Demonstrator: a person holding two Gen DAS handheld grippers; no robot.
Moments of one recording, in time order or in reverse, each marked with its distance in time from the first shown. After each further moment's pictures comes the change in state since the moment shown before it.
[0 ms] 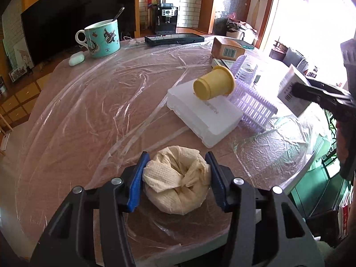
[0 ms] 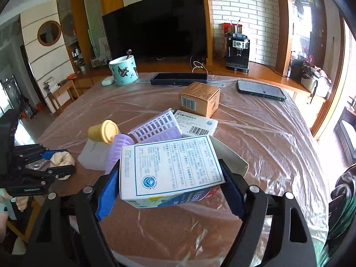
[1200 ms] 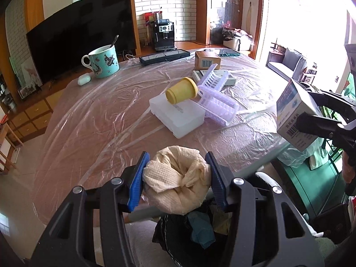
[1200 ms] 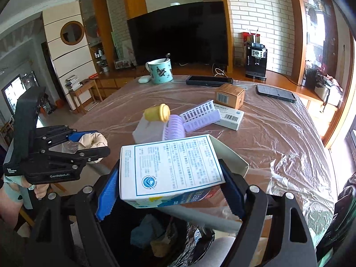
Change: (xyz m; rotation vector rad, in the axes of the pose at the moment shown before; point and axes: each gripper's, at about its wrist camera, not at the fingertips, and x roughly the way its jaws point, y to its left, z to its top) left arm -0.056 -0.052 -0.025 0.073 -0.093 0.072; right arm -0.065 0.047 -0.044 -0.077 -0.047 0.104
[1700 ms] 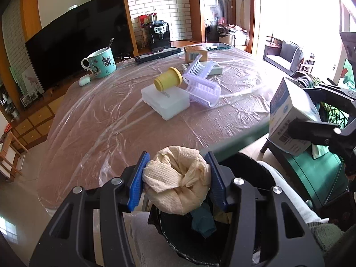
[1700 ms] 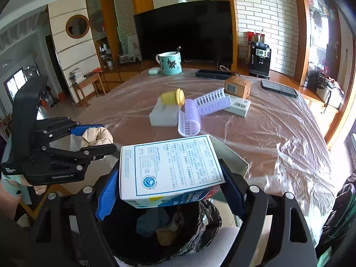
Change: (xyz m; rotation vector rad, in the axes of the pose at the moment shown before) left arm -0.023 -0.025 -0.029 0.059 0.000 0.027; right arm -0.016 0.030 -0.030 -0.044 0.032 -0.025
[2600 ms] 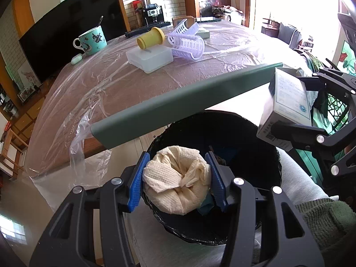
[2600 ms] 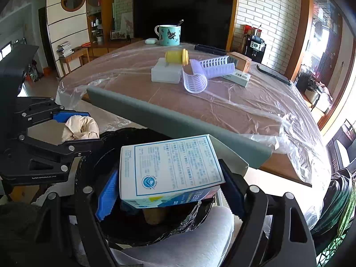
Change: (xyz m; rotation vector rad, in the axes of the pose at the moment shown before) left arm 0.013 -0.024 -0.051 0.038 0.107 0.001; right arm 0.024 0.029 -0.049 -0.080 0.106 -0.122
